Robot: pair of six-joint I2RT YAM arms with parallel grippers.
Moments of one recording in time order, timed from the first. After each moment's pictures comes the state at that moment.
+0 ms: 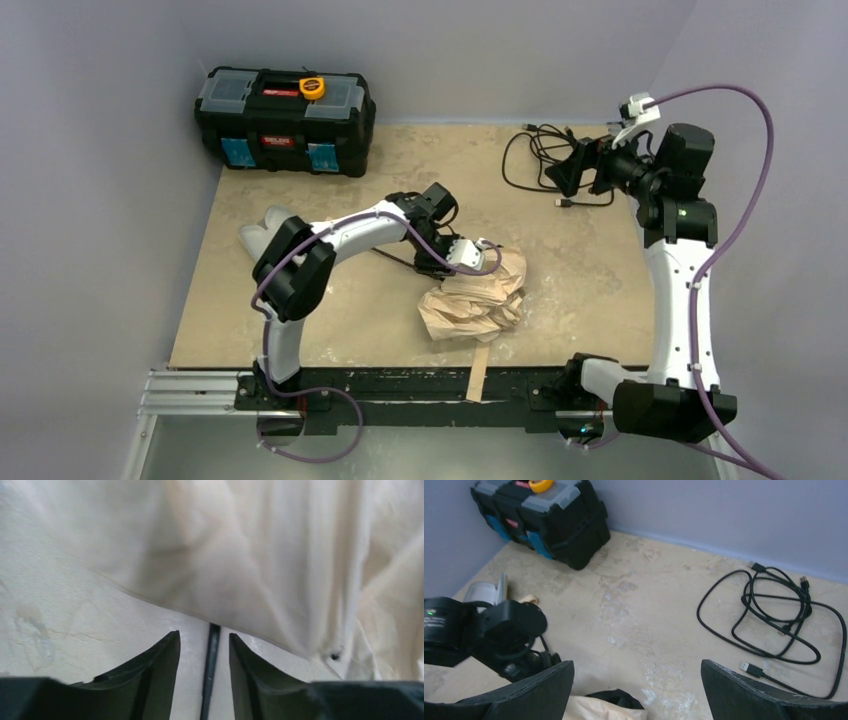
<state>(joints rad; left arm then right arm) -0.76 1.95 1.42 -0.74 0.45 1.10 -0.16 1.14 1.37 -0.64 -0.66 -0.07</state>
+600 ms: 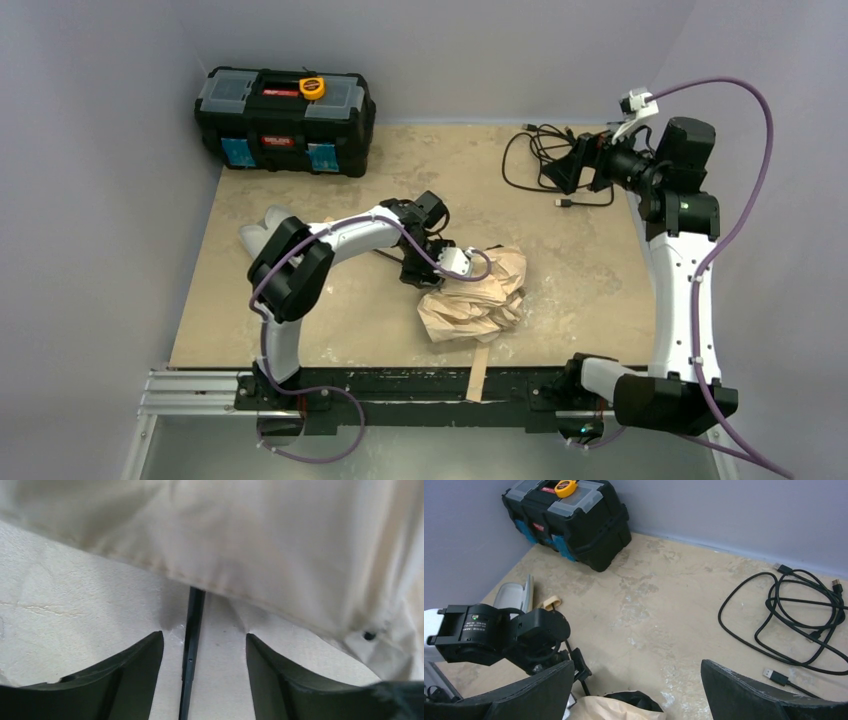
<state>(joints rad) -0.75 1.95 1.37 -0.75 0.39 1.09 -0.16 1.17 1.45 -0.66 -0.74 0.00</state>
